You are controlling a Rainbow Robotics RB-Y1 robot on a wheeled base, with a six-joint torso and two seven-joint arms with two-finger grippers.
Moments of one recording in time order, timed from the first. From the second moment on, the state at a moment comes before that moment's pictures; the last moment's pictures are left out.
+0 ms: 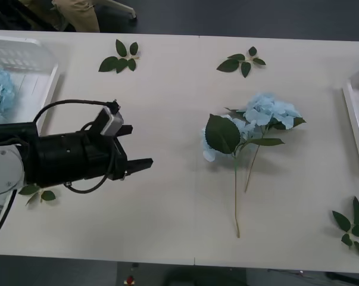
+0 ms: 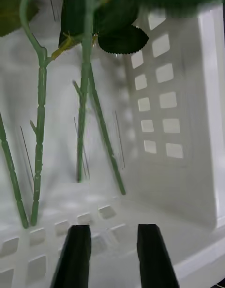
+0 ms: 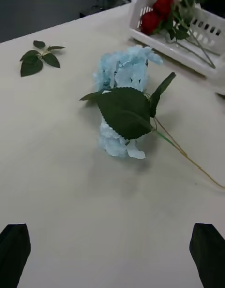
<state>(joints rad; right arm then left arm) -0.15 -0.91 -0.39 -1.26 -0.60 1.11 1.77 -0.07 0.46 -0.07 -1.95 1.33 1.03 -2.45</state>
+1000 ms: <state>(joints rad) -0.16 -0.91 -0.27 -1.54 -0.75 1.35 1.76 -0.48 0.54 -0.28 -1.31 2.00 1.27 -2.73</state>
